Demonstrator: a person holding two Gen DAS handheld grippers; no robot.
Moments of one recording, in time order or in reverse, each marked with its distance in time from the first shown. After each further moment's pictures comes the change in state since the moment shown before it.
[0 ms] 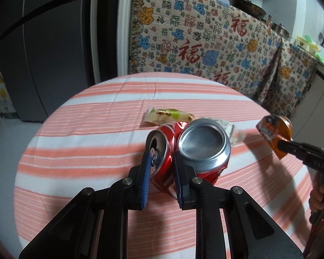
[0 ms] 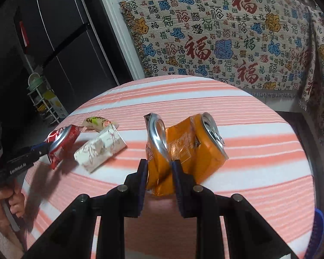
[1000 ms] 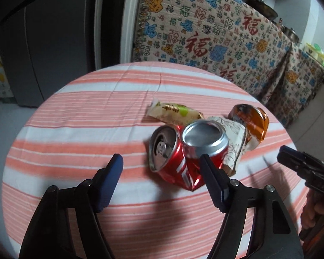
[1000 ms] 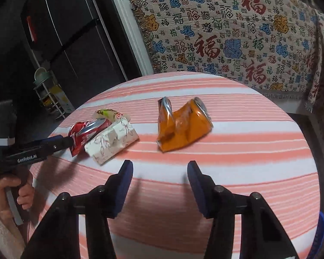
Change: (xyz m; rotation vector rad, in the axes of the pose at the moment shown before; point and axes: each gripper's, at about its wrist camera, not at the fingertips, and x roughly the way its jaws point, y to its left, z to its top) left arm 0.043 0.017 0.017 -0.067 0.058 -0.010; right arm 0.011 0.017 -0.003 -0.029 0.007 0.045
